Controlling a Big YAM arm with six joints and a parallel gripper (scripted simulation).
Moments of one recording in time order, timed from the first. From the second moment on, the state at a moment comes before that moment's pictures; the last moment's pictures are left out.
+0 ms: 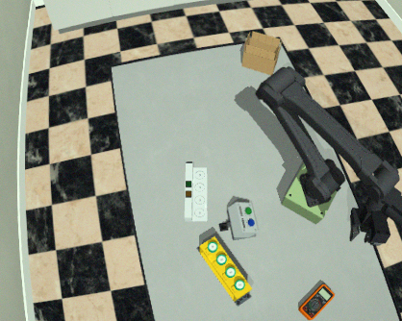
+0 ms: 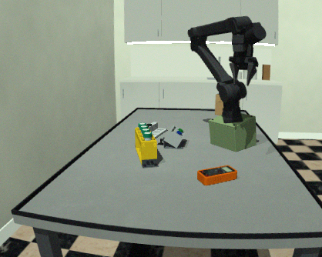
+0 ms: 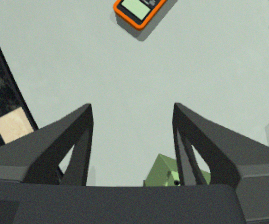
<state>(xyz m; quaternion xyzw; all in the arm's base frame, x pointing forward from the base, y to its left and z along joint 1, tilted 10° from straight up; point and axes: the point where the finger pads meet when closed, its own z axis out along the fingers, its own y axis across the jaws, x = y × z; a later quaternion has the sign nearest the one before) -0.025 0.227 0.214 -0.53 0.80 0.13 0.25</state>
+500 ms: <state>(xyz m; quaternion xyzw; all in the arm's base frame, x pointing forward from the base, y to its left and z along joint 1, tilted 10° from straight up) 0.006 0.241 0.208 -0.50 0.83 0.09 0.24</state>
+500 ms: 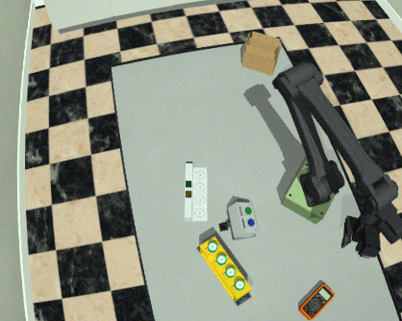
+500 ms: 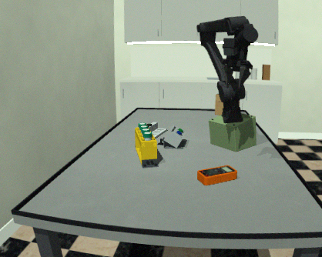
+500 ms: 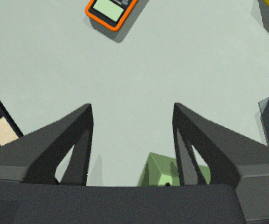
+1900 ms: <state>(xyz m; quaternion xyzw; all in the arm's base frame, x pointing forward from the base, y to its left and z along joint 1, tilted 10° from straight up) 0.184 0.239 0.162 -0.39 0.91 0.00 0.14</state>
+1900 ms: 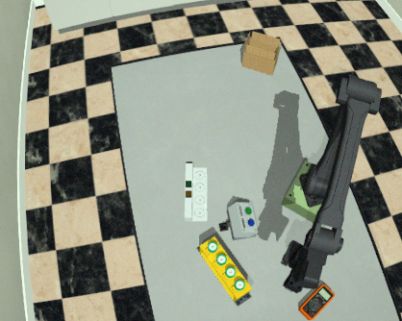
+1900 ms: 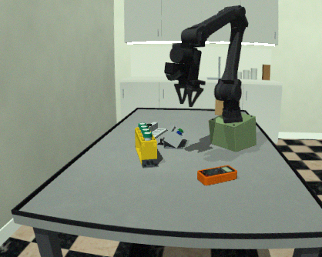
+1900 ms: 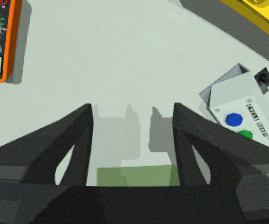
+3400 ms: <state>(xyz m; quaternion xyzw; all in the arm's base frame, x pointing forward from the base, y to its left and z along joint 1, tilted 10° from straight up) 0.329 0.123 0.114 -0.29 0.95 0.02 0.09</state>
